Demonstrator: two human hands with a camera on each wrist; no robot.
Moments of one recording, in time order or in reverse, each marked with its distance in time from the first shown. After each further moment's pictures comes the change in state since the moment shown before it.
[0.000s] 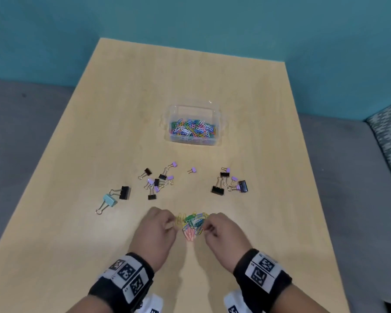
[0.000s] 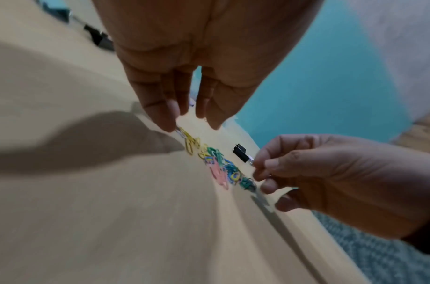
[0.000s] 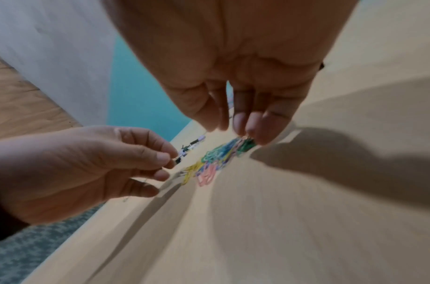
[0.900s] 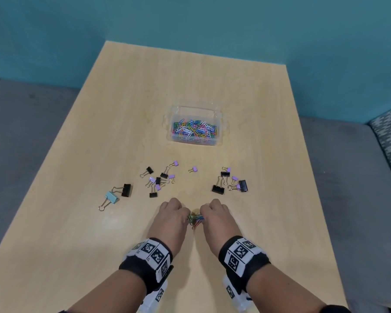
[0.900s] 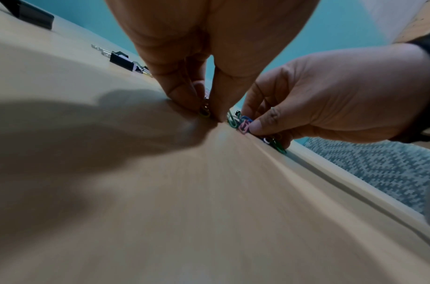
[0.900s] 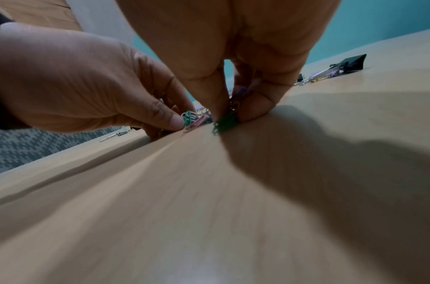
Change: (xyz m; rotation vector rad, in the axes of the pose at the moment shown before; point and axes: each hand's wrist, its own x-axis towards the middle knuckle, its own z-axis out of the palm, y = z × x) left_hand 0.023 0.008 0.033 0.381 0.006 0.202; right_hand 0.026 -0.006 0.009 -0.410 -0.005 -0.102
